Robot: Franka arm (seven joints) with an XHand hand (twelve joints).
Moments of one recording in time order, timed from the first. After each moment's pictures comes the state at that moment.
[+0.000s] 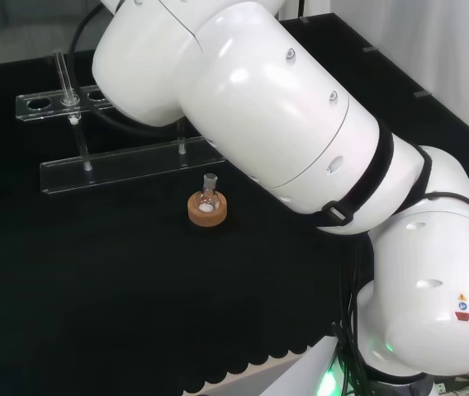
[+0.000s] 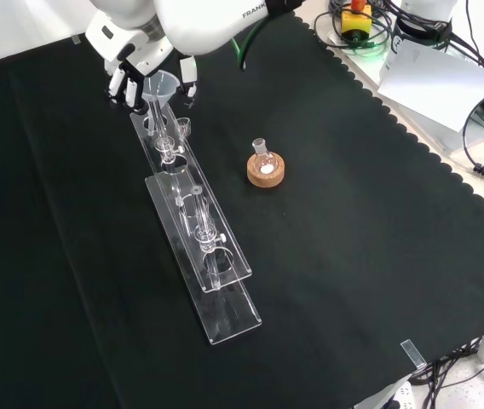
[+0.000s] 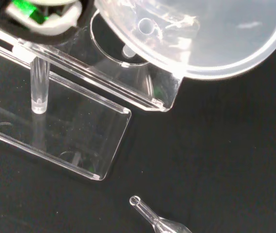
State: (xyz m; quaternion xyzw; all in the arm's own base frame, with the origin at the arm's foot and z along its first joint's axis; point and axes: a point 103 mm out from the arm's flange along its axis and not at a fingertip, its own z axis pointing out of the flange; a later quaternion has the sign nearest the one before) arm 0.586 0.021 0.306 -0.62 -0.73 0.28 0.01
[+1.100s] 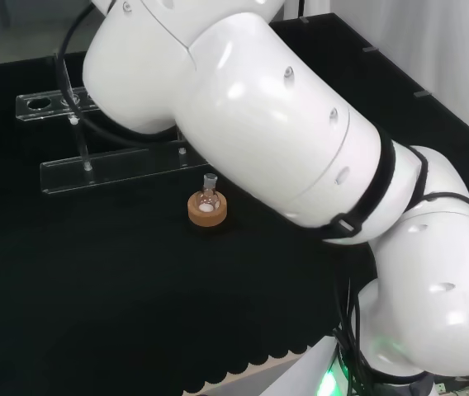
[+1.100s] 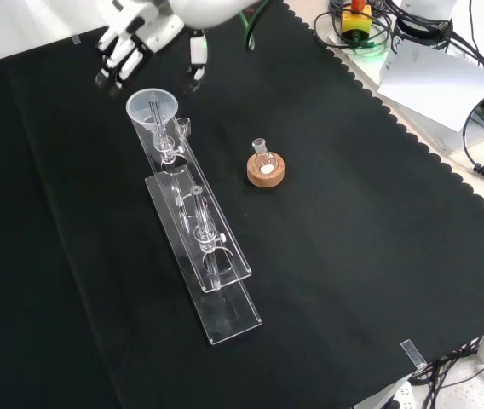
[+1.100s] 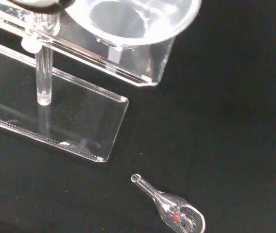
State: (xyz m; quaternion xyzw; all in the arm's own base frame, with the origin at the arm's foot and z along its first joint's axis) arm 0.549 0.008 0.335 -0.64 -0.72 0.26 0.02
